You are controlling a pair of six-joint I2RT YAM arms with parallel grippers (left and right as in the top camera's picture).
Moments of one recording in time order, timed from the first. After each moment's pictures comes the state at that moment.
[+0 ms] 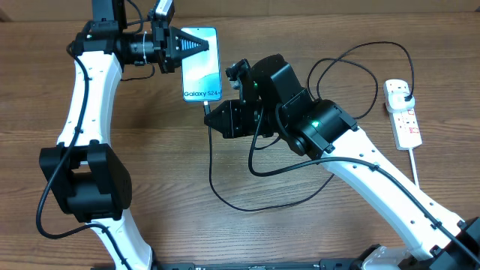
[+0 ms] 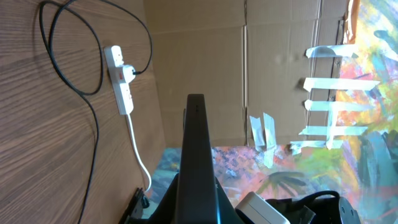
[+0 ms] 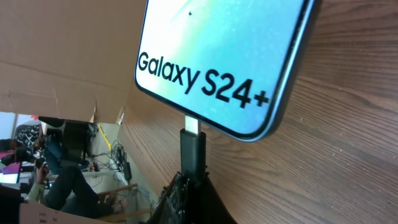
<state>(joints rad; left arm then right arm) 0.05 2.03 1.87 -0.83 1.48 -0.48 0.68 1.56 1.48 -0.62 -0.51 0.64</state>
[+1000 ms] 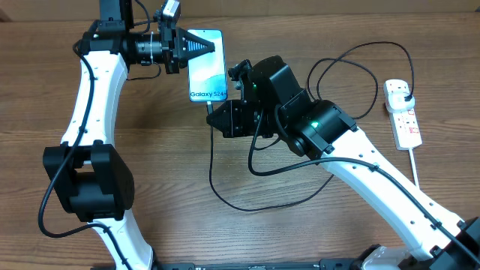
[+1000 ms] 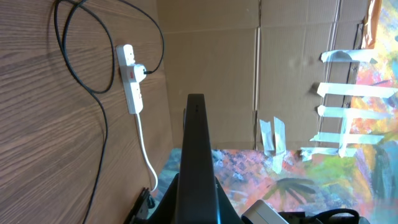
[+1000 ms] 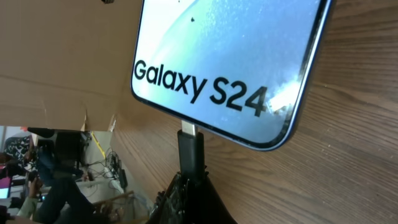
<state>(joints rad) 0.02 2.03 1.87 -0.82 1.42 -0.51 0.68 1.56 1.48 -0.63 -0.46 0.67</state>
